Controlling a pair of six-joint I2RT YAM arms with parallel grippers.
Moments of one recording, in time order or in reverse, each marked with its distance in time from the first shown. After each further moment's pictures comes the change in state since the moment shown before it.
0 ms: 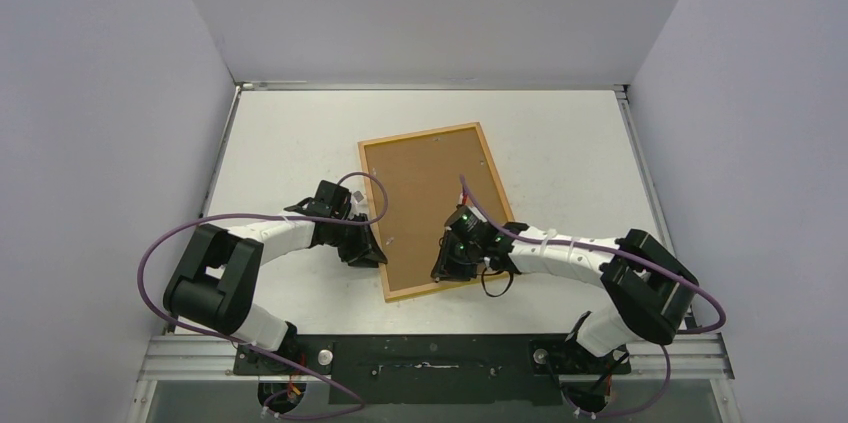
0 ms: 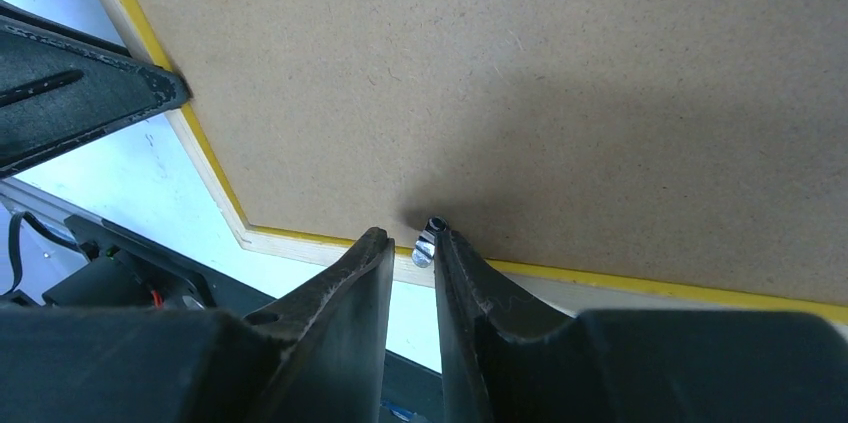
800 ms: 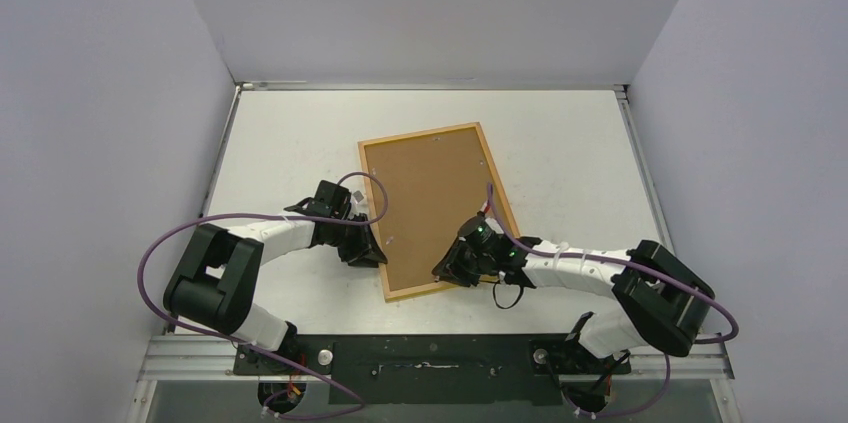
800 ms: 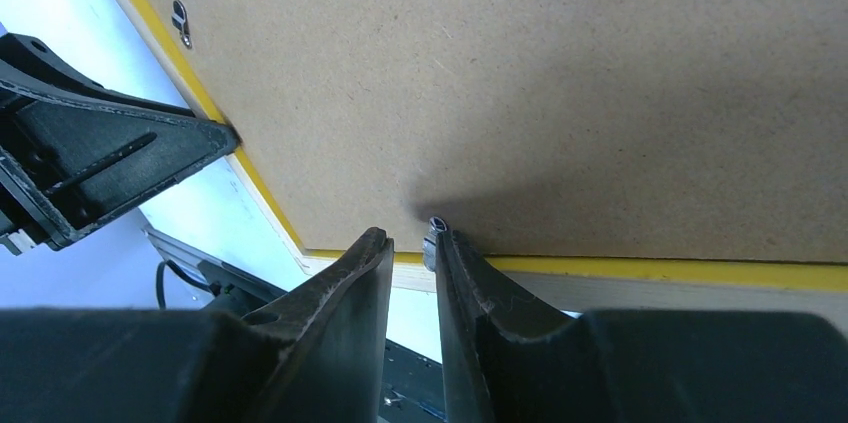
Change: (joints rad) left arm 0.000 0.001 -0.001 0.003 0.004 0.000; right arm -0.009 -0.082 -0.157 0.182 0.024 0.267
